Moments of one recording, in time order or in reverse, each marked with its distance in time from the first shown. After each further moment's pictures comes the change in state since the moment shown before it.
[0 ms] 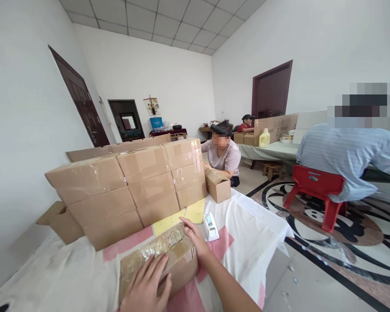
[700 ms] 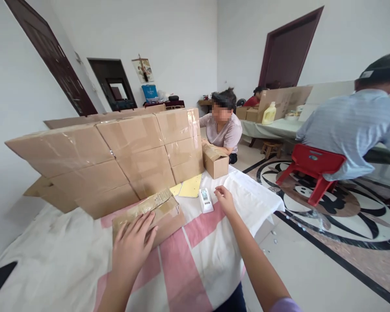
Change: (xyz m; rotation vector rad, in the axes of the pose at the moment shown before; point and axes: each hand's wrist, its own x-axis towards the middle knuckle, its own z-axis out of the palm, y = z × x) left_hand 0.036 -0.013 -0.012 0.518 -0.010 0.330; right_hand 0.020 0.025 -0.150 -0.448 0.418 0.050
